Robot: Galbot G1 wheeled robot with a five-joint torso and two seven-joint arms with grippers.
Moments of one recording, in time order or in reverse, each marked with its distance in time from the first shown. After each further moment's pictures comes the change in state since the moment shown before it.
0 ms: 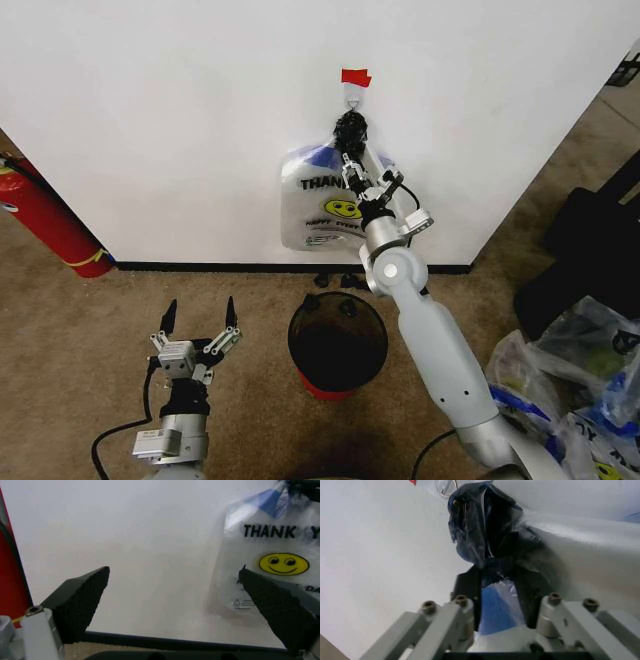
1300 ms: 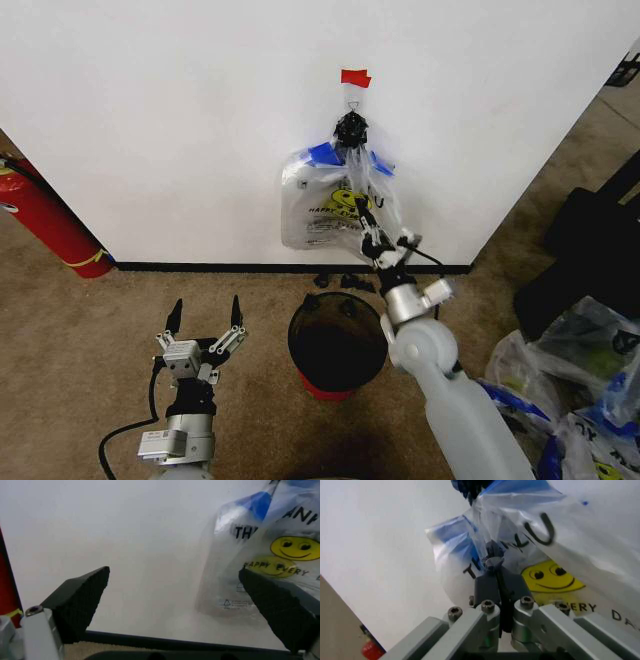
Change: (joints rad) left arm -0.013 -0.008 0.047 0.003 0.002 -0.002 -0.003; right arm -0.456 -0.116 0.063 0.345 -0.274 0.044 -0.059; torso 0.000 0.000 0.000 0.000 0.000
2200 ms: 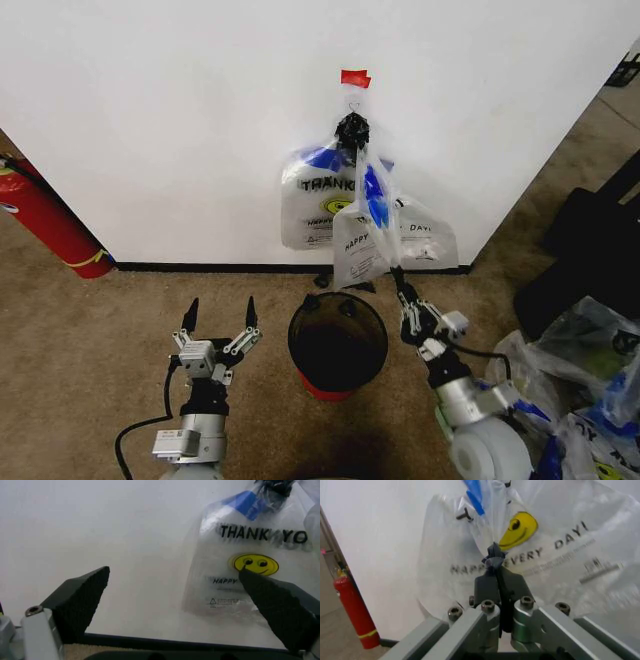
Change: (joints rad) left arm -0.015 0.015 0.048 0.008 0.006 -0.012 0.000; right arm -0.498 -0.037 0.218 0.165 -0.326 0.210 -0.203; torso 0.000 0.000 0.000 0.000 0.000
